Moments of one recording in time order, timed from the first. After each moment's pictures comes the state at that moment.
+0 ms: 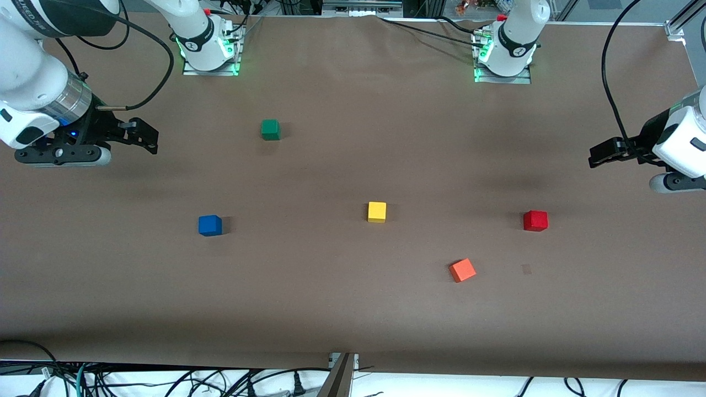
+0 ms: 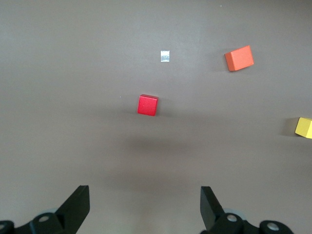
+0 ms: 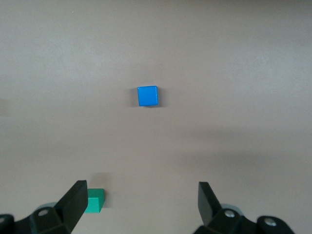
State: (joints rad) left arm 0.02 0.20 -0.05 -1.39 0.02 1.47 -0.14; right arm 0.22 0.06 -0.04 -1.63 -0.02 1.67 0.13
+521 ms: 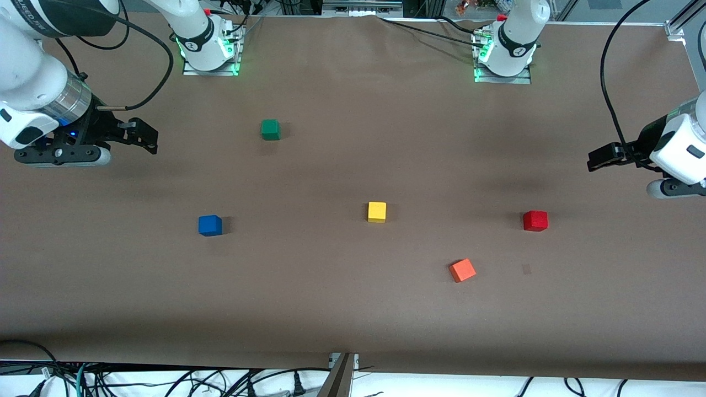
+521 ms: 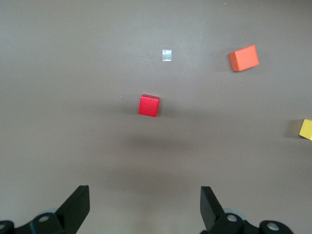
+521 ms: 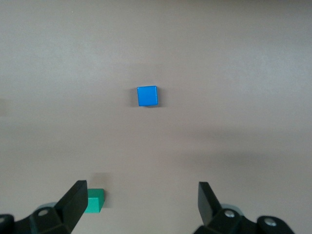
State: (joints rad) left arm 0.02 0.23 -0.05 -1.39 0.02 1.48 -0.14; right arm 0.21 0.06 -0.04 -1.63 -0.02 1.67 0.13
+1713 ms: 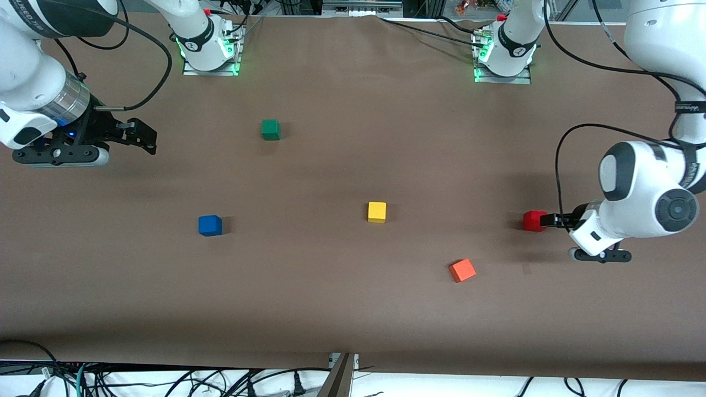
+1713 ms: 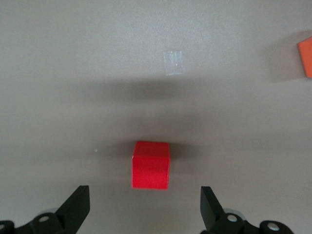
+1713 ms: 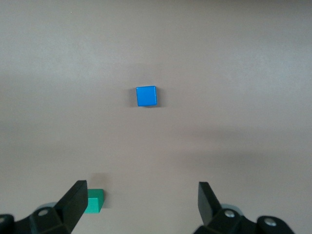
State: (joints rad) left arm 0.07 0.53 -0.04 -1.66 0.02 2.02 0.03; right arm 0.21 0.06 -0.05 -1.63 -0.02 1.67 0.13
